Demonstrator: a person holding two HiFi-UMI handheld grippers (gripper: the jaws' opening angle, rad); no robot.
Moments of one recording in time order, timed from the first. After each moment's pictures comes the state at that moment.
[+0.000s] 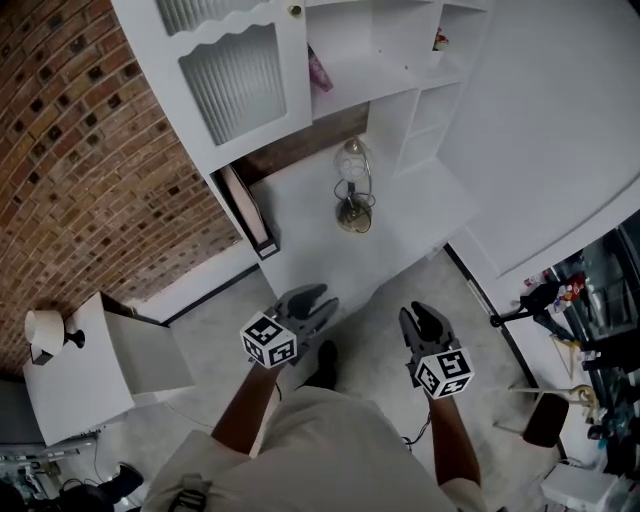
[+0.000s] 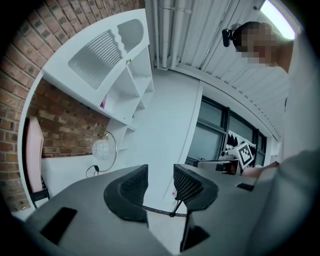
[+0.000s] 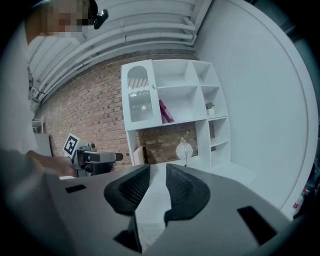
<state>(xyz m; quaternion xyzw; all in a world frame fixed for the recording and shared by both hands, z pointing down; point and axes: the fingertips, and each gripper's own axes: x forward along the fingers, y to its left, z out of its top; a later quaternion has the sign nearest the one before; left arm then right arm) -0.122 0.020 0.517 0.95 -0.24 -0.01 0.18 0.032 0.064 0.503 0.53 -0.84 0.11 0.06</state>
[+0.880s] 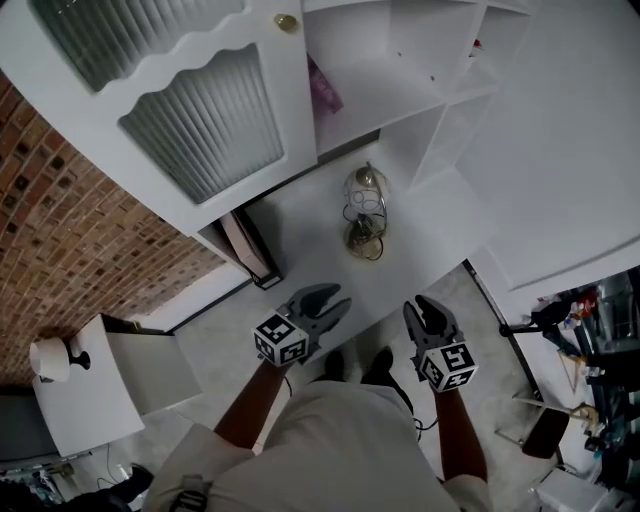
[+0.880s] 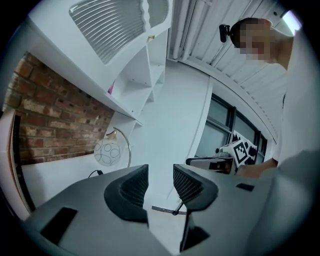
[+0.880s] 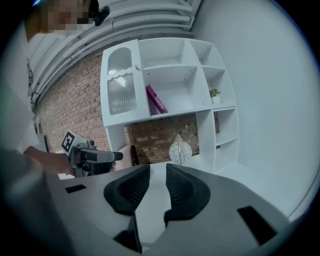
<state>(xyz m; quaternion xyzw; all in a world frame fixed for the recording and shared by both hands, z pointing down) -0.099 -0.137 0.533 0.95 -0.22 0.01 0.21 0.036 -0.112 0.522 0.52 -0.84 0.14 0.09</state>
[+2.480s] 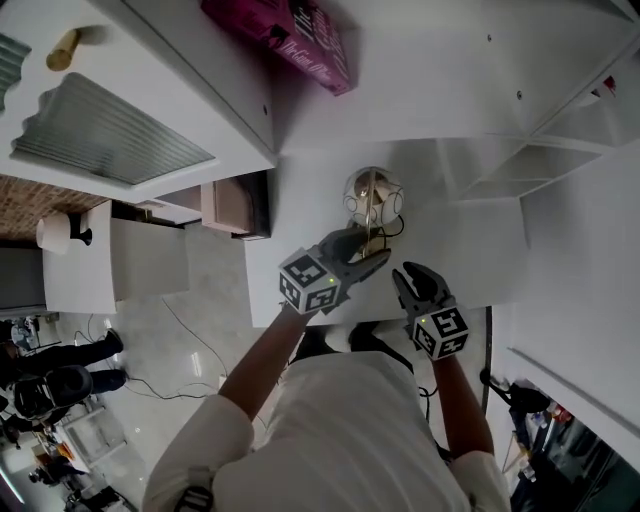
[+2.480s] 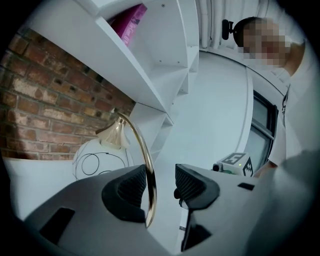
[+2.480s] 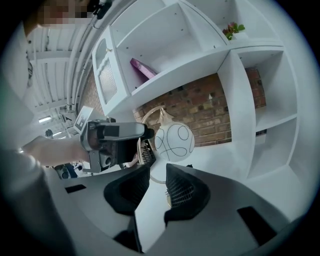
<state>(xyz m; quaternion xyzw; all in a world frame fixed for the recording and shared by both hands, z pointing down) 0.049 -0.355 0.587 0.89 -0.37 0.02 0.25 0.096 -0.323 0.630 0.25 -0.93 0.21 0.15</state>
